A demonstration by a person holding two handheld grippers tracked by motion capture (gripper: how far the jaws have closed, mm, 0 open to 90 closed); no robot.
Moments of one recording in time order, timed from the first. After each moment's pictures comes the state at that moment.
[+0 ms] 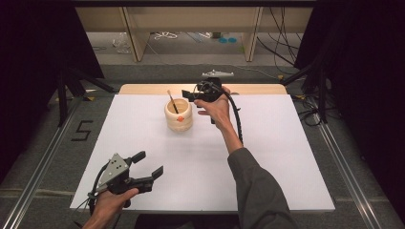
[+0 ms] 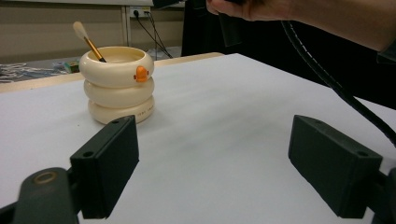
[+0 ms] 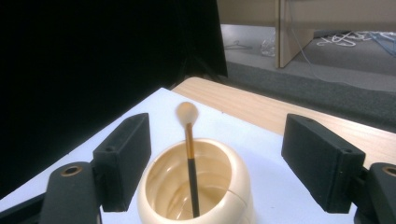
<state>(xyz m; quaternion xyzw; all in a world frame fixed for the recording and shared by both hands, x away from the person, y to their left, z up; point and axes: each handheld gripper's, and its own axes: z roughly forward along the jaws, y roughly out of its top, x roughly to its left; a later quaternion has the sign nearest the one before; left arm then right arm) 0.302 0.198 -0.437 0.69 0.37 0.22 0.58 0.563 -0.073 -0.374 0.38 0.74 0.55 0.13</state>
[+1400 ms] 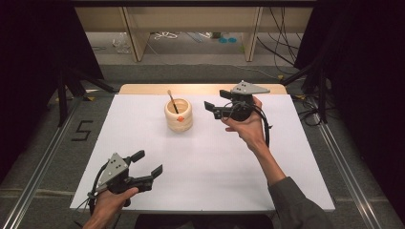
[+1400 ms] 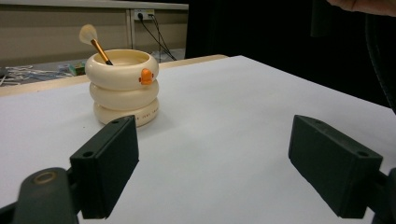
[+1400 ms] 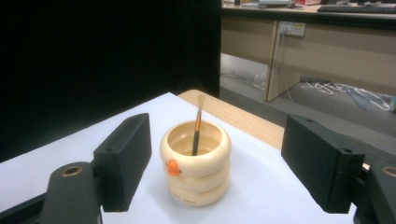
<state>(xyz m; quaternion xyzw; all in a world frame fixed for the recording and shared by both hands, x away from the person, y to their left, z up) 0.303 0.198 -0.437 0.68 0.37 0.22 0.59 0.470 -0.146 -0.342 0.30 0.74 0.57 0.20</state>
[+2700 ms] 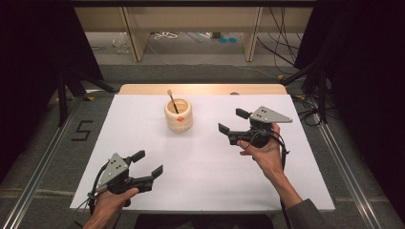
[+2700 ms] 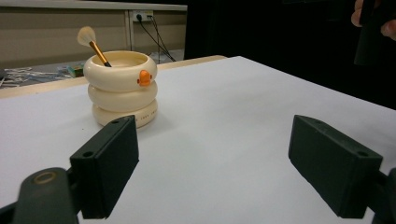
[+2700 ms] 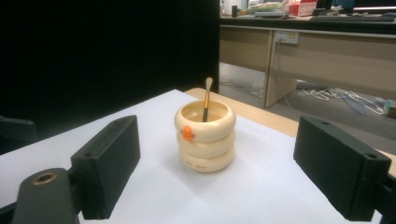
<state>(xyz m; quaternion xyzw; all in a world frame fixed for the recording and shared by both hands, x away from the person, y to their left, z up) 0.302 0.197 -0.436 0.69 0.37 0.22 0.59 0.408 -0.184 -0.369 0.30 0.72 0.59 0.21</state>
